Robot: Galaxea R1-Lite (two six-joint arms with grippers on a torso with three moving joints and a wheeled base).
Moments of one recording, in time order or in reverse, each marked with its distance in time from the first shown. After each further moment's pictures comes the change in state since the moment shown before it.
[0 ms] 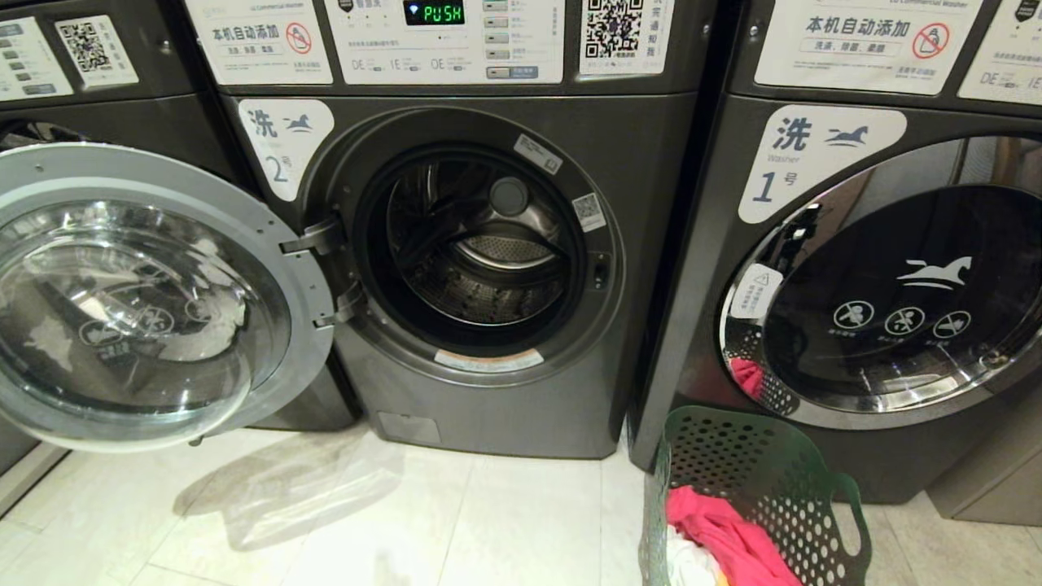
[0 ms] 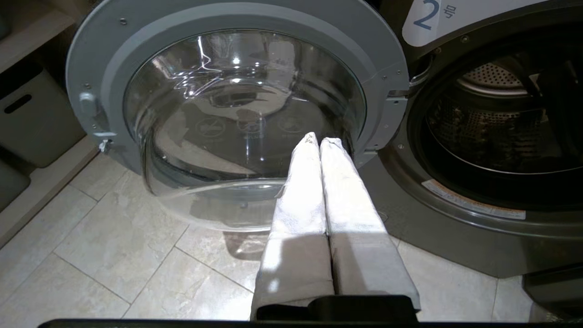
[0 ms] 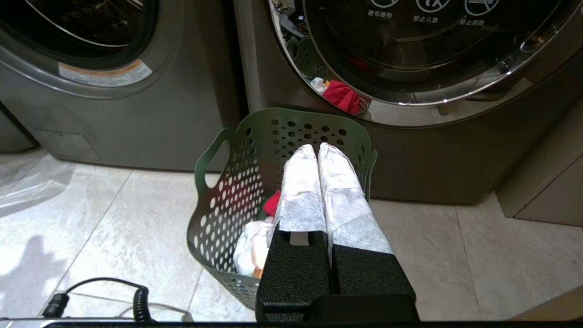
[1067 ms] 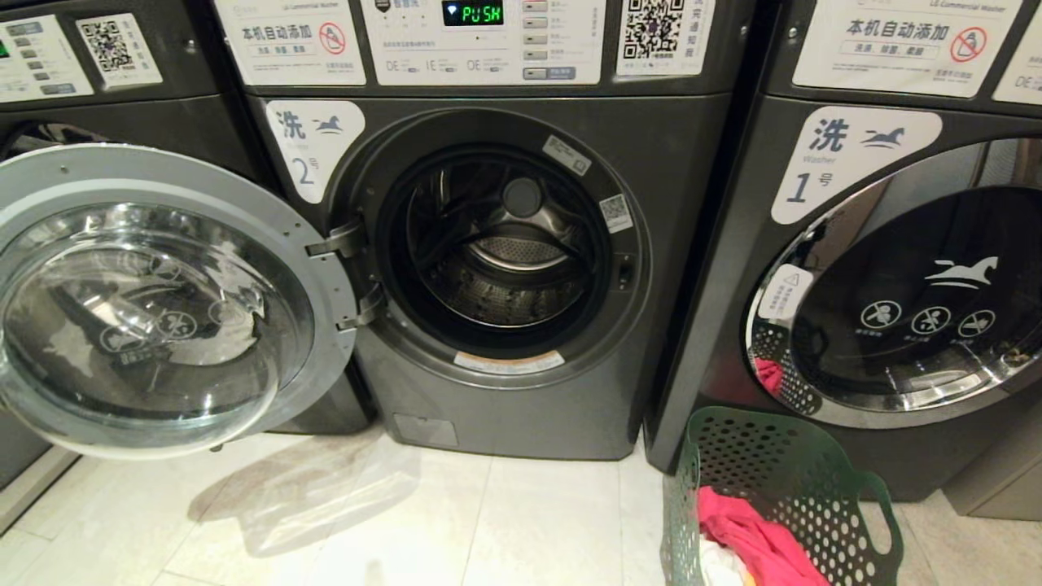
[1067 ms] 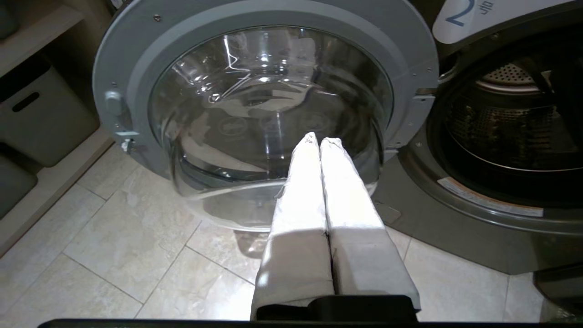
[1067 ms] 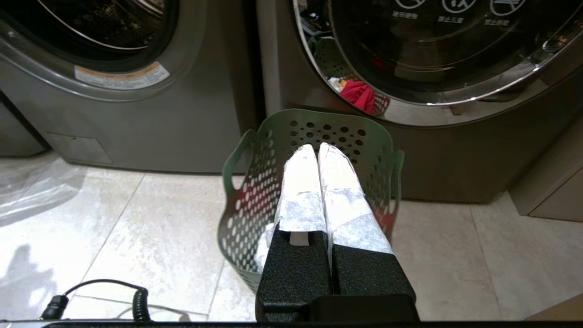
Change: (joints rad) left arm -0.002 -0.046 0.071 -0.001 -0.005 0.007; right arm 0.000 0.000 0.000 0.000 0.000 0.000
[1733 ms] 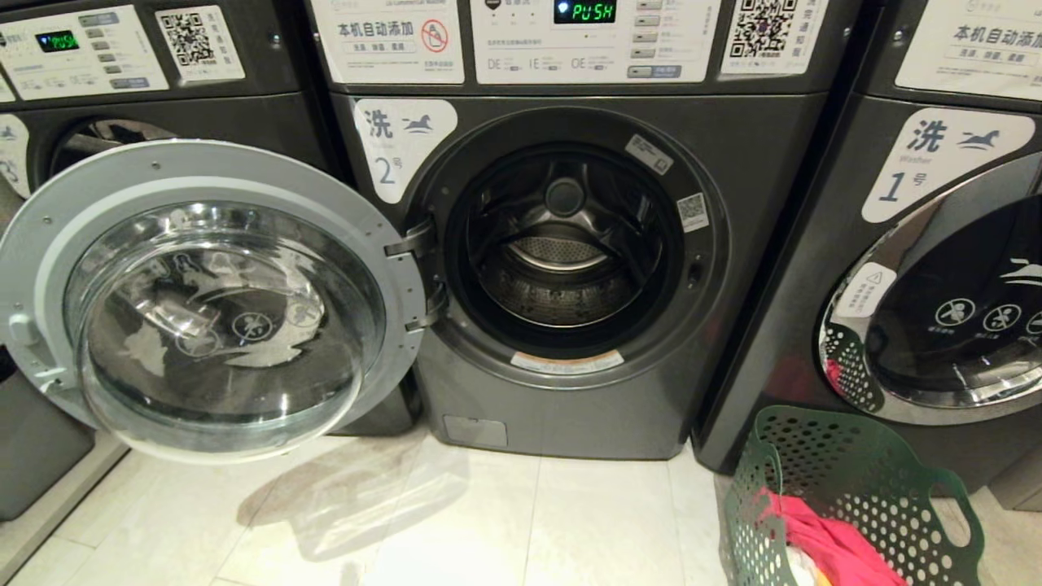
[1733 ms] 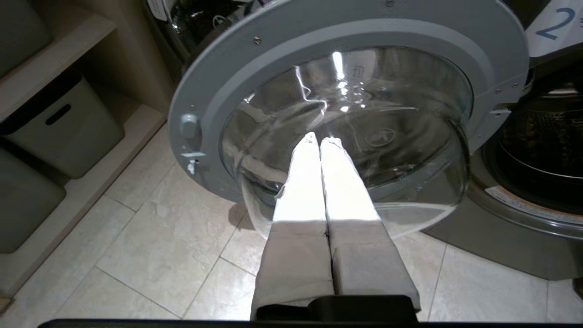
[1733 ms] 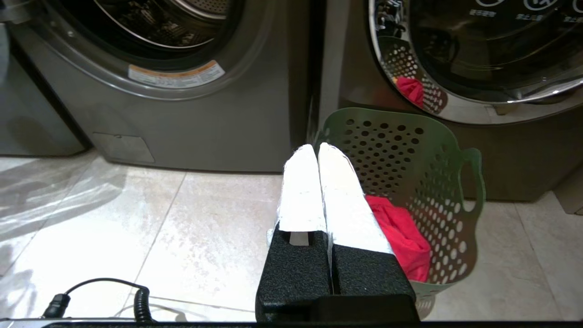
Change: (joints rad) left arm -0.003 -0.022 0.033 -0.005 0.000 0.004; right arm 0.000 0.000 0.000 0.000 0.000 0.001
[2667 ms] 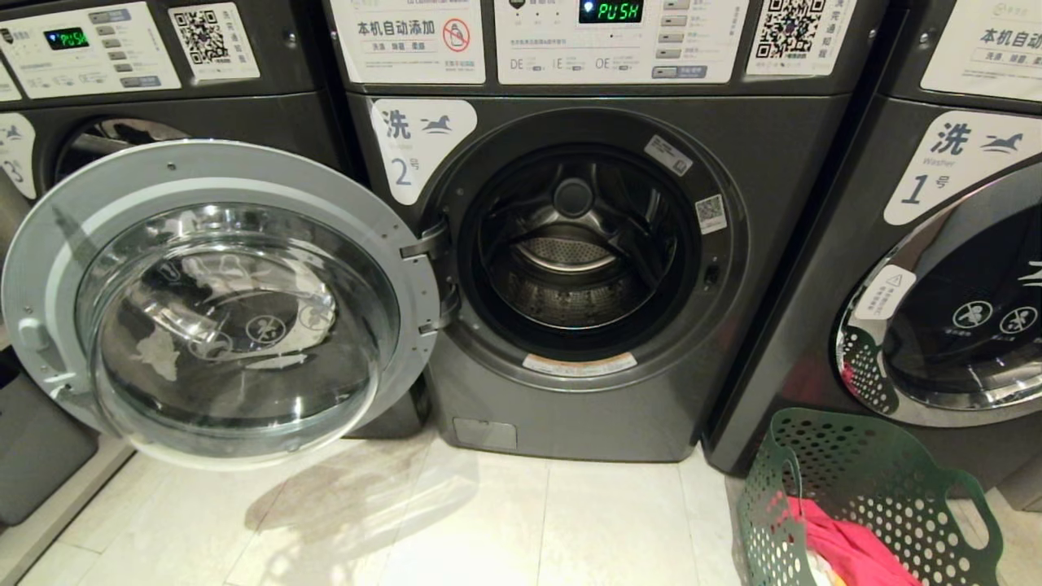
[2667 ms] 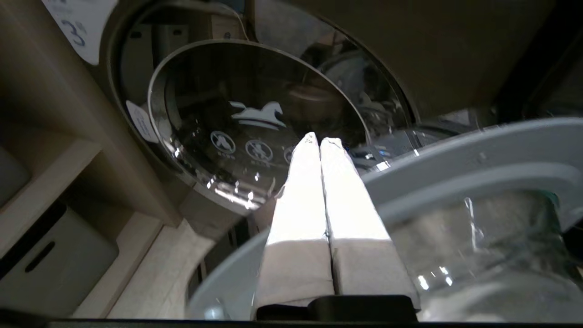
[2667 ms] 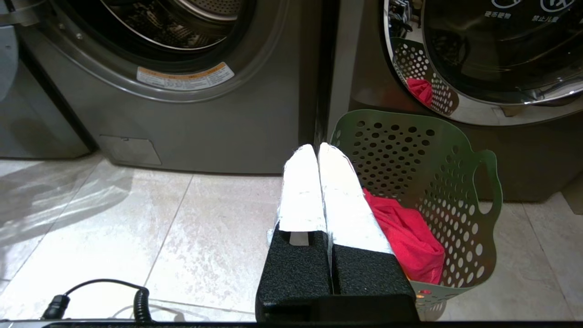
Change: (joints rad) left arm -0.013 0.496 -0.362 -0.315 -0.149 0.047; right arm 0.000 0.000 0.000 0.000 0.000 0.002
